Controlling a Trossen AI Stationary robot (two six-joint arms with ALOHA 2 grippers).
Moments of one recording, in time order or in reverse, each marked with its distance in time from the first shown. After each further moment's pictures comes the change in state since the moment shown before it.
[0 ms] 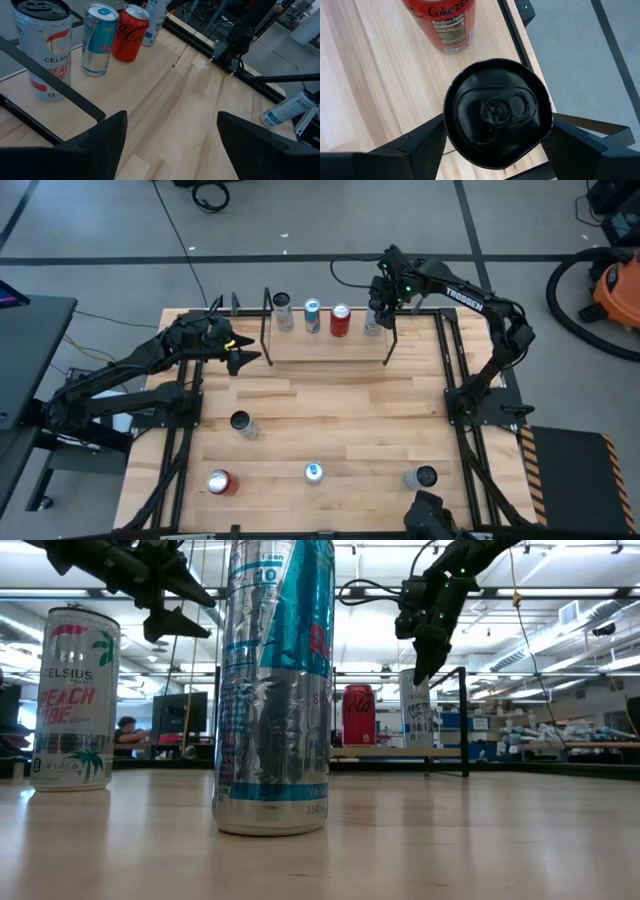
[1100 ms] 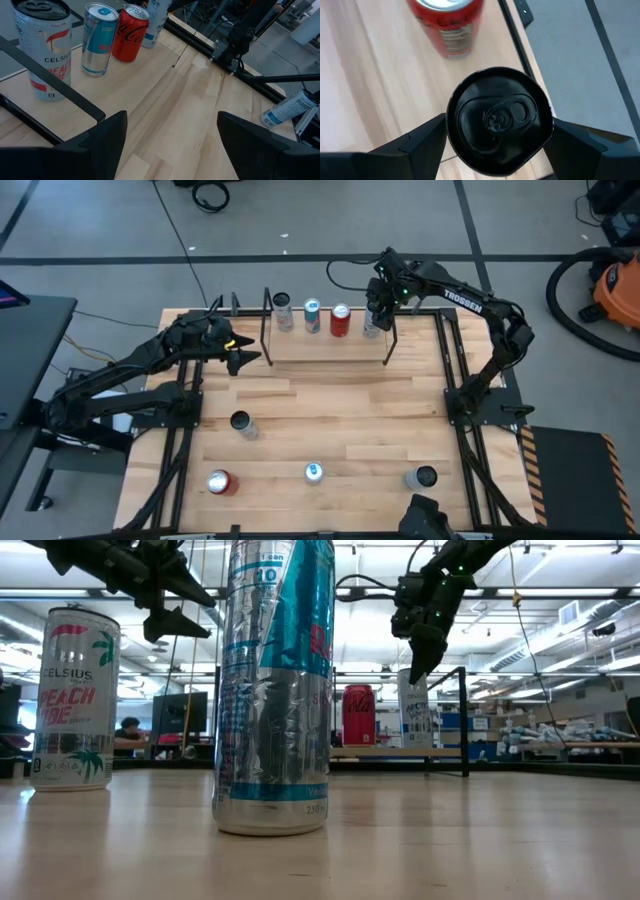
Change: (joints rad) left arm 0.000 0.000 0.000 0.000 0.000 0.000; right arm 0.042 0.000 0.000 0.017 0.026 0.019
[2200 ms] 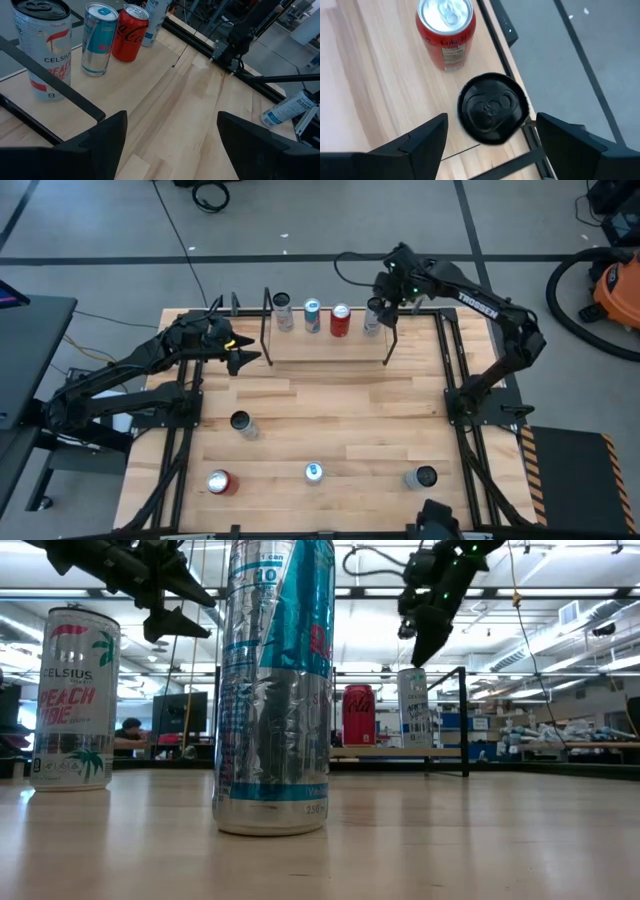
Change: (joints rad) left arm 0.000 0.000 0.000 0.000 0.000 0.000; right arm 0.010 -0.112 0.000 0.011 0.031 0.011
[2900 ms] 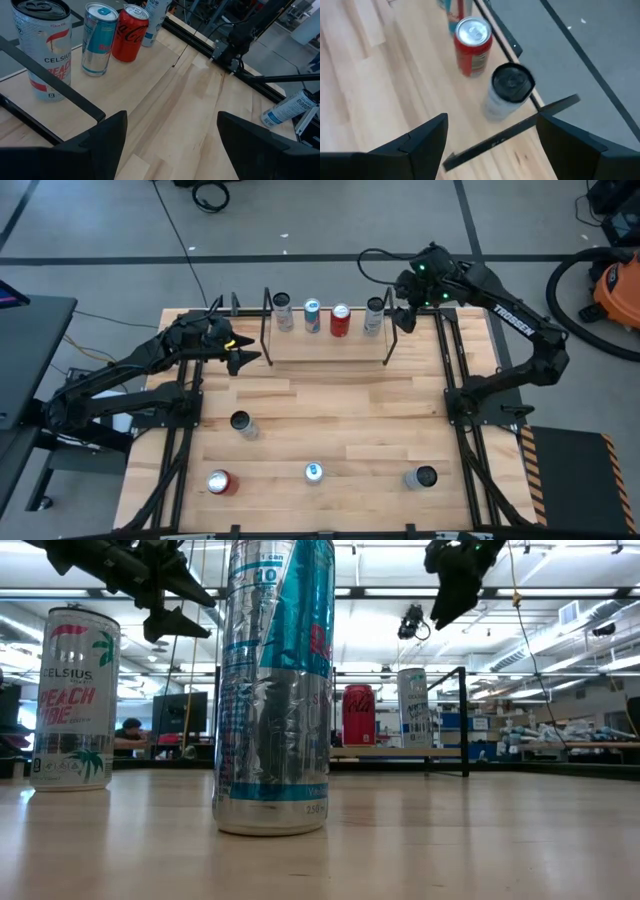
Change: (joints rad) left arm 0.000 0.000 0.000 0.000 0.000 0.001; right arm 0.054 -0.219 0.000 -0.127 -0.034 0.165
